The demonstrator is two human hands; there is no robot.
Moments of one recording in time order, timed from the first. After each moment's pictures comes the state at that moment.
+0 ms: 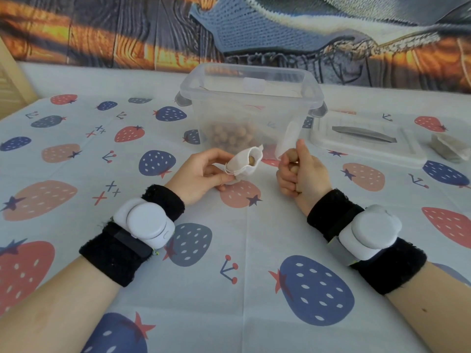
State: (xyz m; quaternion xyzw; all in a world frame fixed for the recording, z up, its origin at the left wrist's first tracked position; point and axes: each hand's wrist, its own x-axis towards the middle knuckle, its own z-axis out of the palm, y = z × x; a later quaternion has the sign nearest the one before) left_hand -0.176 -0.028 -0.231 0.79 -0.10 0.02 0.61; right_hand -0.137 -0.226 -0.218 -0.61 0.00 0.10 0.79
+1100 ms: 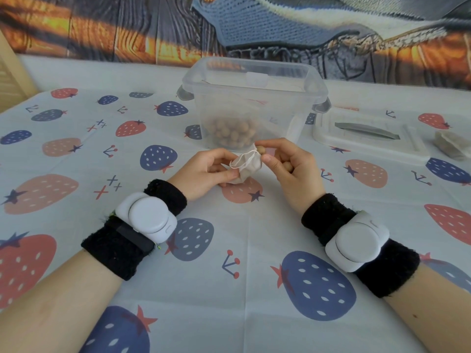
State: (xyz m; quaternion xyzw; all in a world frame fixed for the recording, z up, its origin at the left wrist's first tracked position) left_hand -0.176 -0.031 -0.230 0.79 -0.10 -0.01 0.60; right_hand -0.147 -0.220 -0.227 -0.77 -0.29 -0.11 0.55
